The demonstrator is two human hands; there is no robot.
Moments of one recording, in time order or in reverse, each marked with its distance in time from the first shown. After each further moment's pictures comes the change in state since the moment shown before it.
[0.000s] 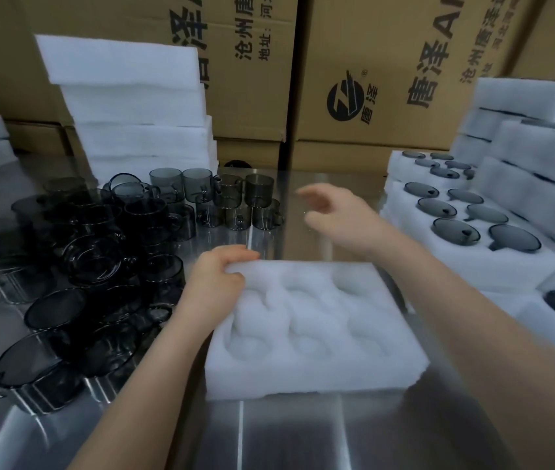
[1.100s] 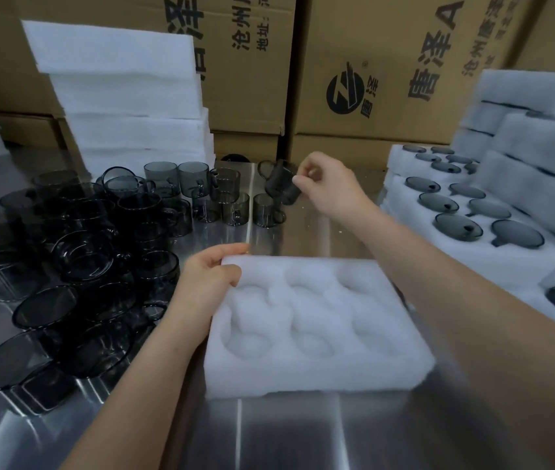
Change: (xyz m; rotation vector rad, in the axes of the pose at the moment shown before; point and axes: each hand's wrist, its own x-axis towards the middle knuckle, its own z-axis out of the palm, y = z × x) left_hand -0.003 -0.001 0.000 -0.371 0.021 -0.243; right_hand 0.050 0.007 0.012 0.122 0.209 -0.007
